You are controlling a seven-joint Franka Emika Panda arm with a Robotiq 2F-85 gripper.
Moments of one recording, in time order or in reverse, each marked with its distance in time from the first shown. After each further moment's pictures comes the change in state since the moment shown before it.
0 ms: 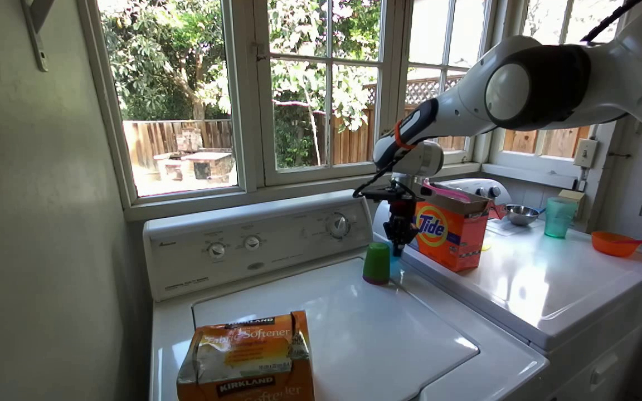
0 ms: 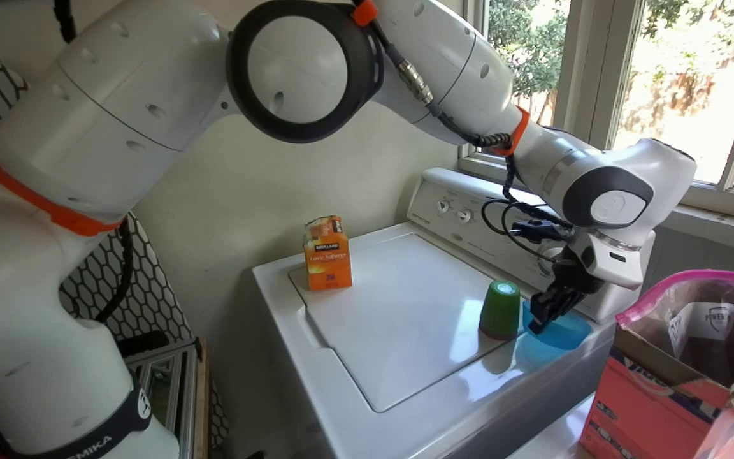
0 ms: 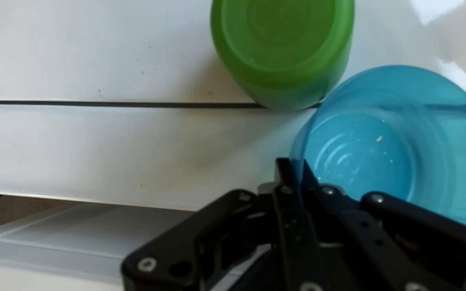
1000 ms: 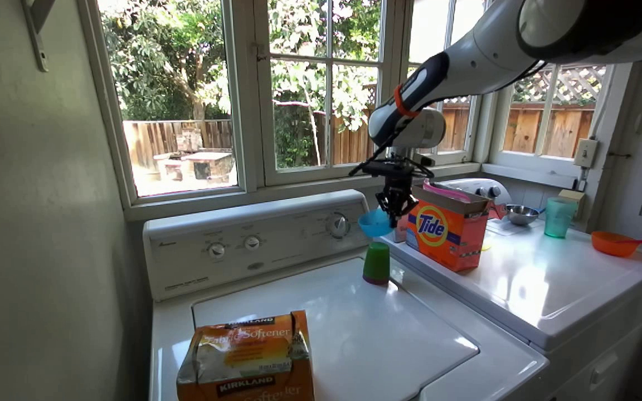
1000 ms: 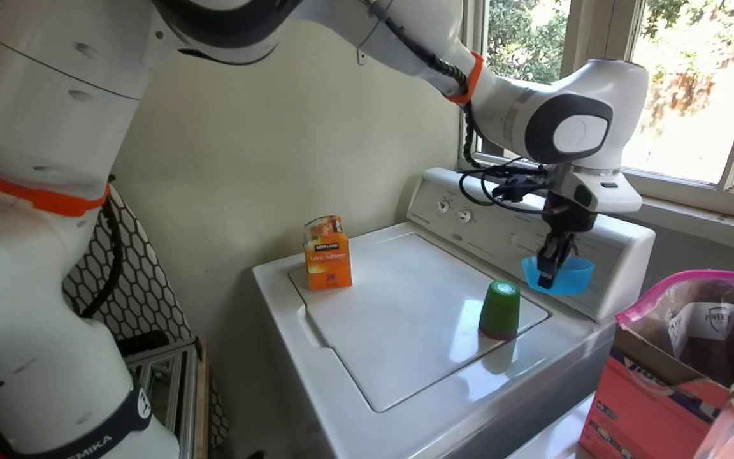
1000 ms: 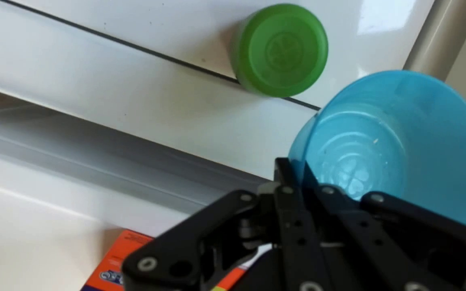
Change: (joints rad) arm 0.079 -0.288 -0.009 -0.277 -0.119 0.229 -0.247
